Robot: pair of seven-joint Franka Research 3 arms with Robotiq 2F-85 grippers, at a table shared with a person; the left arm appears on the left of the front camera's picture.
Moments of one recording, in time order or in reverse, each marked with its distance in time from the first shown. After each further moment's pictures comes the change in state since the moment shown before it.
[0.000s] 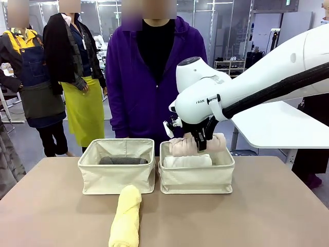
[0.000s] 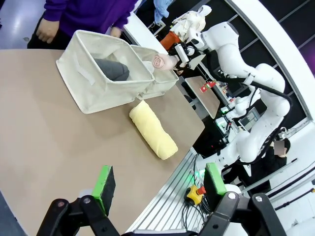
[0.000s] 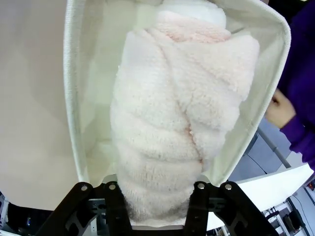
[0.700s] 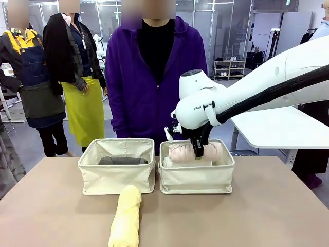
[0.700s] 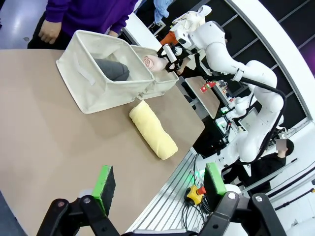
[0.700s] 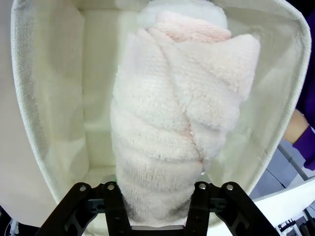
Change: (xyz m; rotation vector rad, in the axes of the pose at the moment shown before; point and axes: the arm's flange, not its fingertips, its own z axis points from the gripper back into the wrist) left arm 0.000 0.000 0.000 0.000 0.000 0.000; right arm 0.001 -0.023 -0.049 0.072 -0.065 -0.057
